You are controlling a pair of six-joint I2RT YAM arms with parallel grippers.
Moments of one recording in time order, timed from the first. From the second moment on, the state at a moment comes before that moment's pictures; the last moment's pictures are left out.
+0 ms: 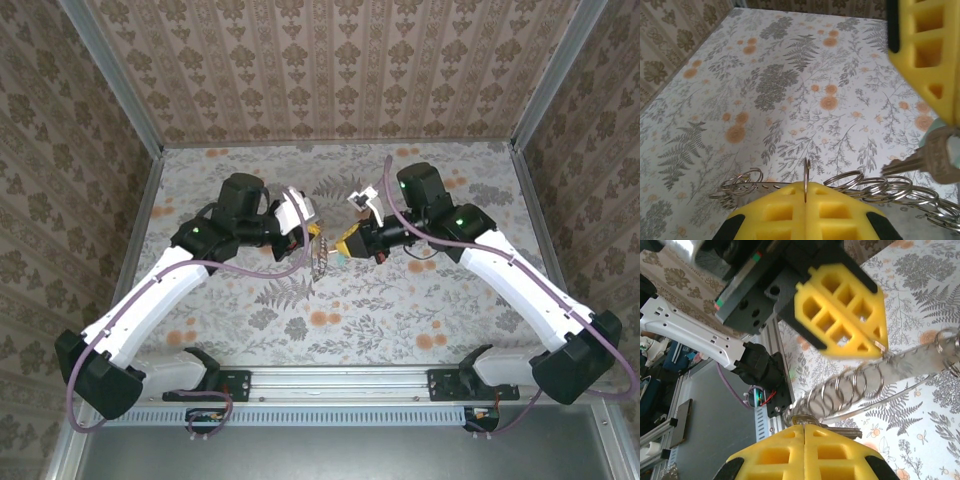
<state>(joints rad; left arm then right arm) -0.66 1.20 1.17 -0.59 0.53 0.45 0.54 1.29 1.27 -0.64 -0.86 0.02</state>
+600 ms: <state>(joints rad) -0.67 1.20 1.17 -0.59 0.58 0.46 0.55 1.32 1.24 -0.45 -0.77 0.10</state>
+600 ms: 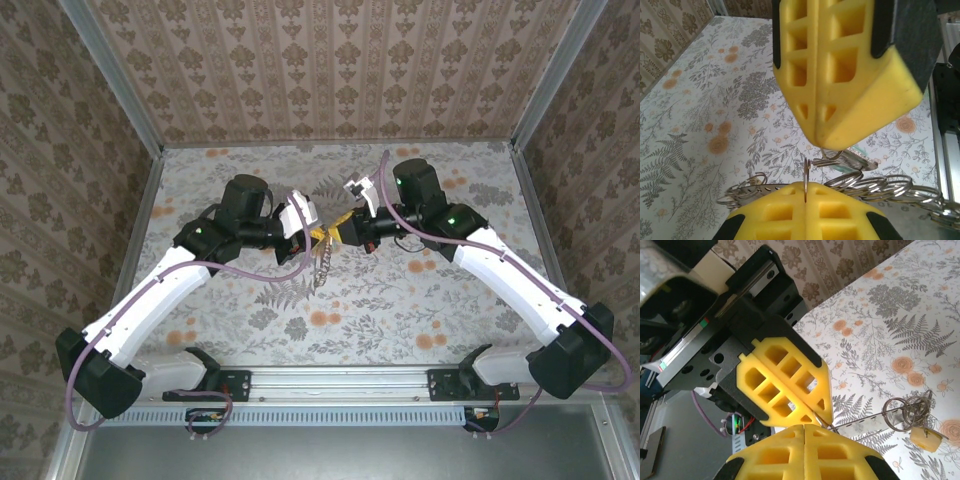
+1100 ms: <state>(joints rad) -0.67 1.19 1.17 -0.60 0.63 0.46 0.57 1.32 1.23 -0.40 -0.76 0.11</state>
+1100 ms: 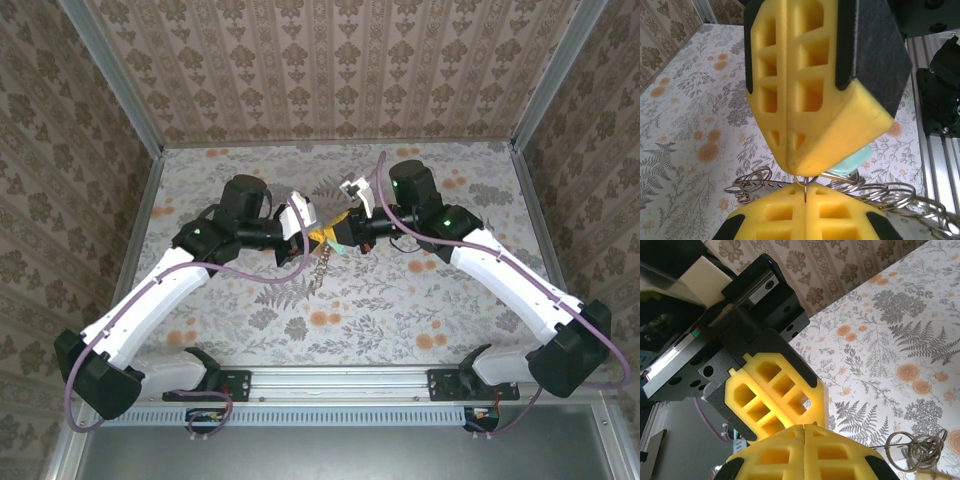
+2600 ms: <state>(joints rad) -0.65 1.13 1.21 -0.62 0.73 0.47 0.58 1.22 1.17 -0.37 -0.71 0.11</state>
